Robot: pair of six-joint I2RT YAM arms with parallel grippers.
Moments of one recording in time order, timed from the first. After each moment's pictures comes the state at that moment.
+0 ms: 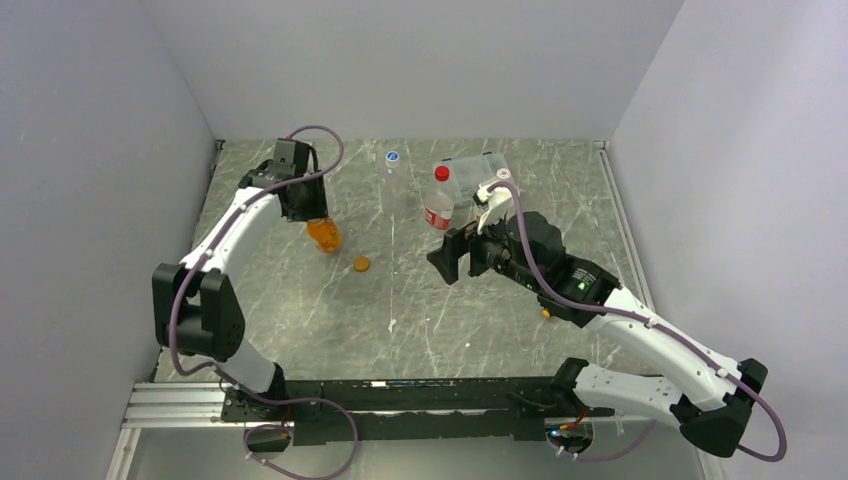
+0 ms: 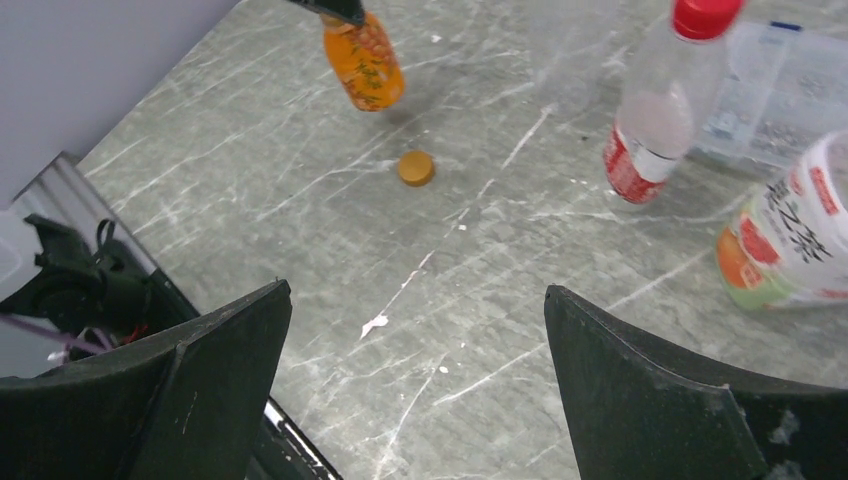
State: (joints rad) left arm -0.19 1.60 1.33 -0.67 -0.12 -0.30; right arm 0.87 0.96 1.02 -0.38 0.10 0.28
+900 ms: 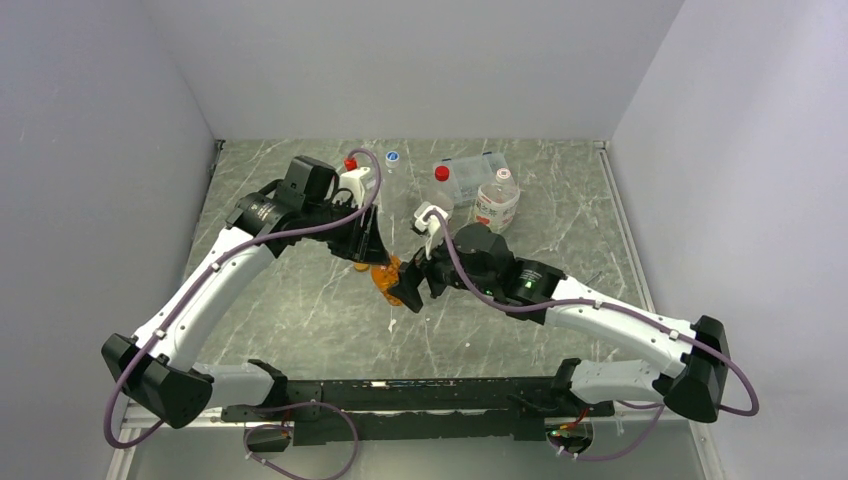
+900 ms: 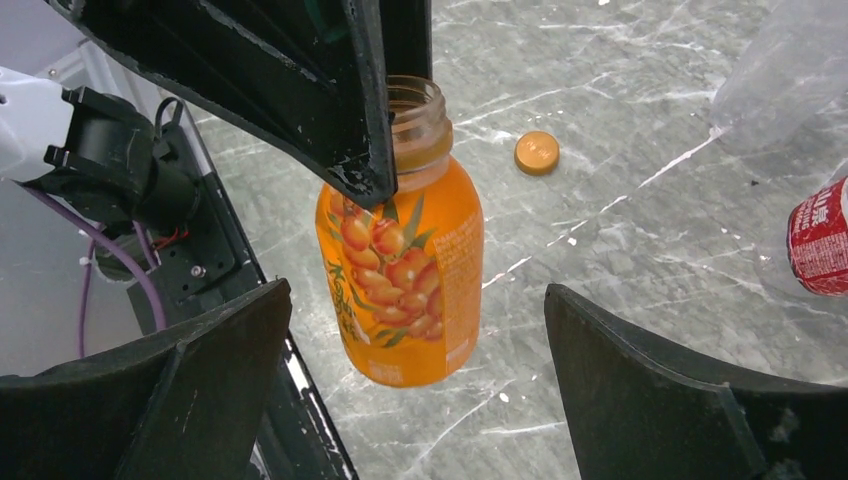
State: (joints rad) left arm -0.52 1.27 1.38 -0.94 0.53 -0.25; right arm 1.01 1.16 0.98 -0.19 -0.09 0.16
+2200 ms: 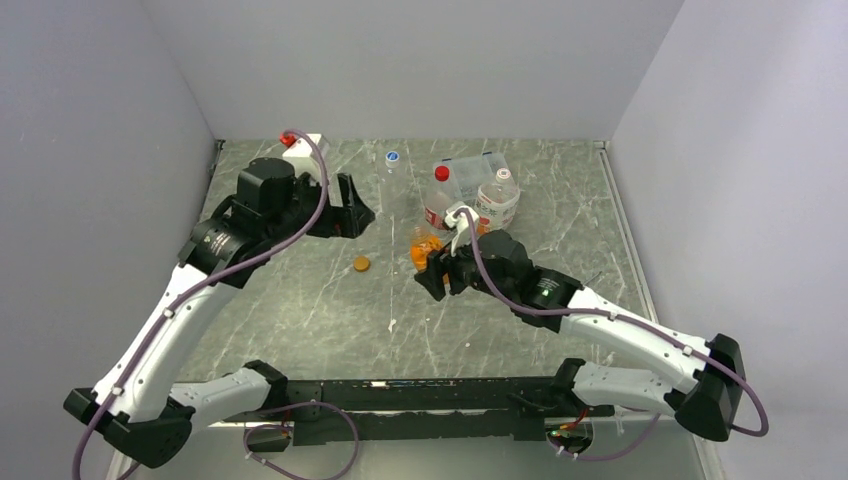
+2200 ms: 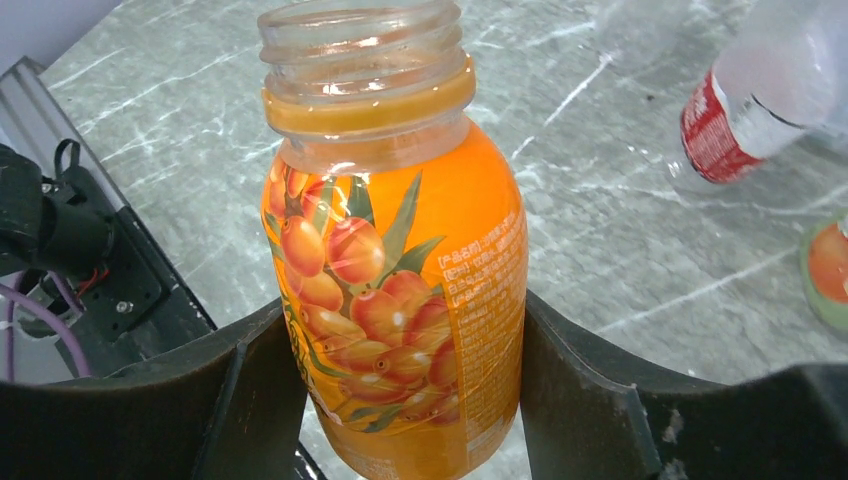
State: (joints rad) left arm -0.52 1.08 1.39 -0.77 0.12 -0.40; right arm 0.95 1.06 0.86 -0.17 0.04 0.23
